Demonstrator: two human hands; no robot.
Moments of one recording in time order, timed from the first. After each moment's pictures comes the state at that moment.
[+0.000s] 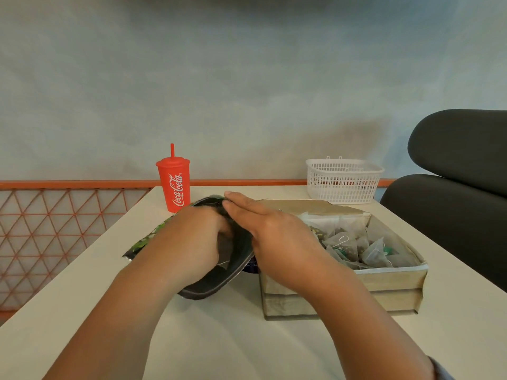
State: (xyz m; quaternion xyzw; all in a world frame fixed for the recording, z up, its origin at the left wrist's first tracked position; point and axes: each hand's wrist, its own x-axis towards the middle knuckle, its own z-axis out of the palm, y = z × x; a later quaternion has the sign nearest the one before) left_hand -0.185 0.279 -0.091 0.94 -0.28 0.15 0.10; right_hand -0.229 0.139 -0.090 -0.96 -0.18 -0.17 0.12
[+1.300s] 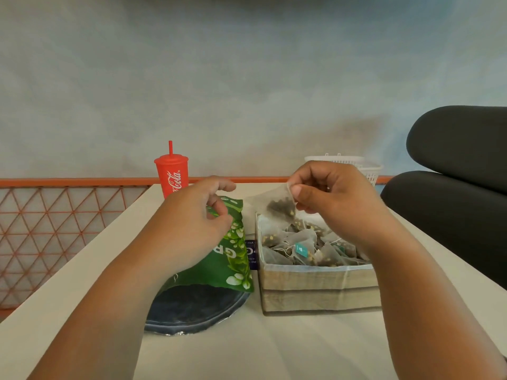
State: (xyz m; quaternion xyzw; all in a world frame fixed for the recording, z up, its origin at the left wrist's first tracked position) left_hand -0.196 0.281 -0.077 0.87 -0.25 0.13 0.39; right_hand -0.250 0.091 -0.059 -0.84 -0.09 -0.26 0.46
